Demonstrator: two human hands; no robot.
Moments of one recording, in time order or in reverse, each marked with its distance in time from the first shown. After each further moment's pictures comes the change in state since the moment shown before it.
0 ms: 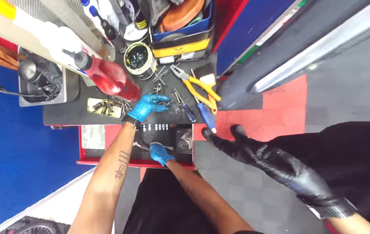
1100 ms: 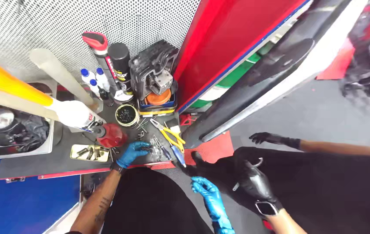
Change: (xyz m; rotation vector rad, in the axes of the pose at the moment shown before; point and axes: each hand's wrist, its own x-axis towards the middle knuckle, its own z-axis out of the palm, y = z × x) left_hand -0.003 -0.009 -0.012 -0.180 -0.087 0.130; right_hand -0.224 0.115 -0.072 1.040 0.983 -0.223
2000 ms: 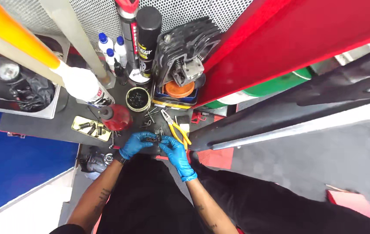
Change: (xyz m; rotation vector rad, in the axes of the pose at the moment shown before) left_hand -0.006 0.006 0.025 0.052 0.176 0.100; right_hand 0.142 -0.059 0.137 -0.574 -0.369 -0.212
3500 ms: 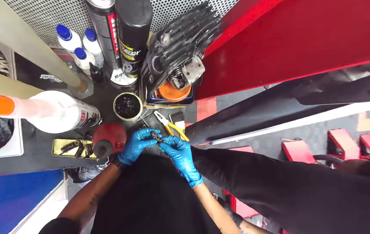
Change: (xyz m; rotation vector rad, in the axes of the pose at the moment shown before) left_hand 0.041 0.021 -0.008 -0.460 -0.137 -0.011; right_hand 0.007 -0.060 0.008 0.436 0.223 0.099
